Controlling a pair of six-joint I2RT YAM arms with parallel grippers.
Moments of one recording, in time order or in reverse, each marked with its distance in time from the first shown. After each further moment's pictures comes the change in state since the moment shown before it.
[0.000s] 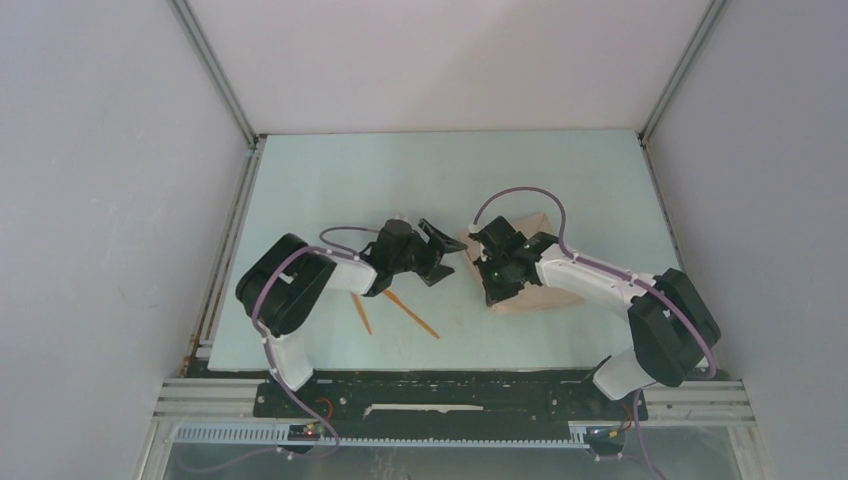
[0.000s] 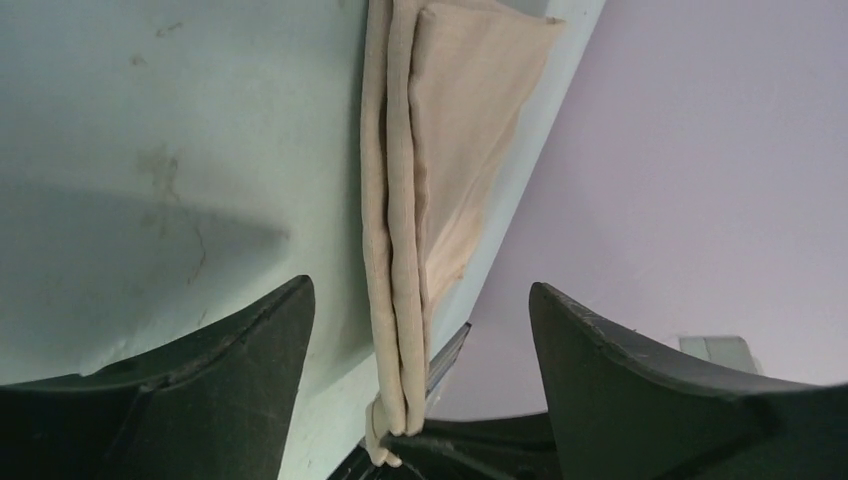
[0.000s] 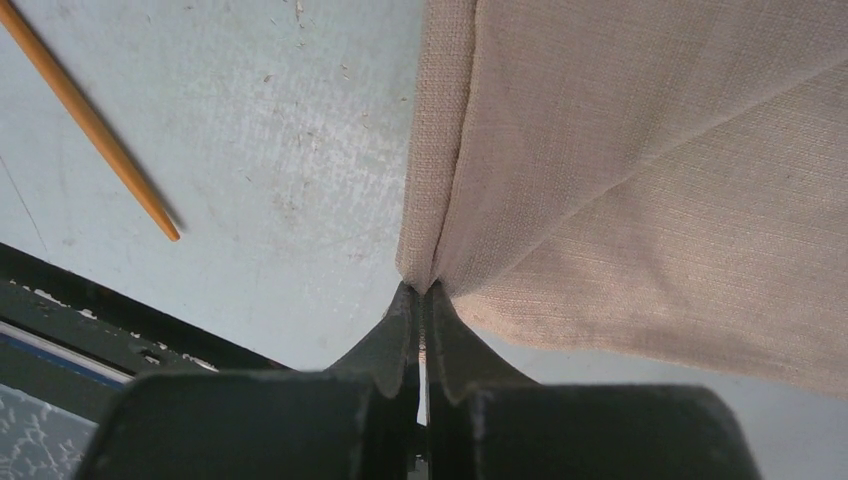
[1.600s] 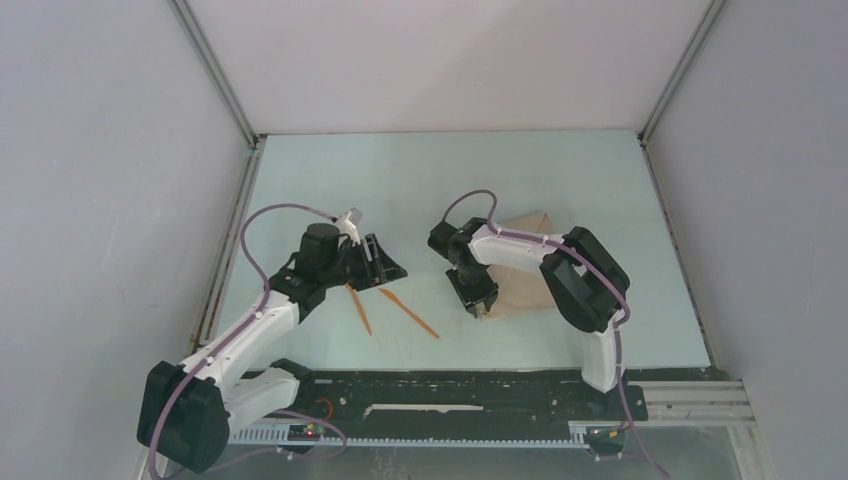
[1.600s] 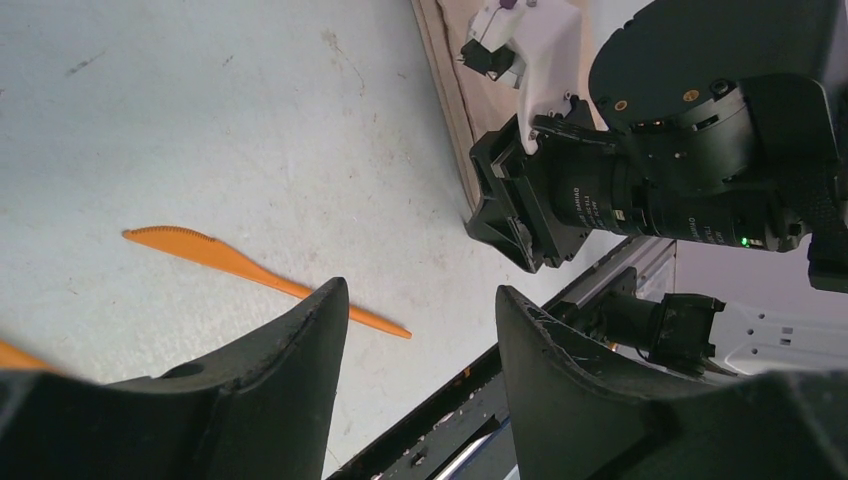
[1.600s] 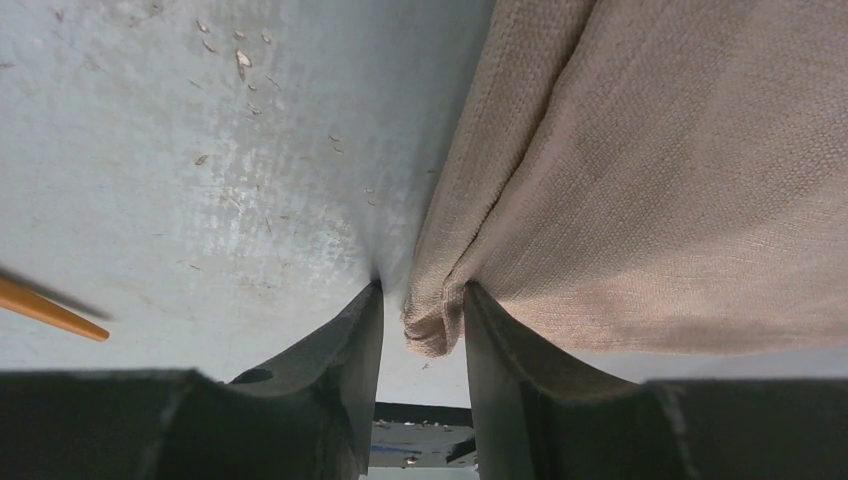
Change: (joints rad) left arm 0.230 -0.781 -0.137 -0.743 0.122 0.780; right arm 0.121 0.473 0.388 -0.340 0.121 0.054
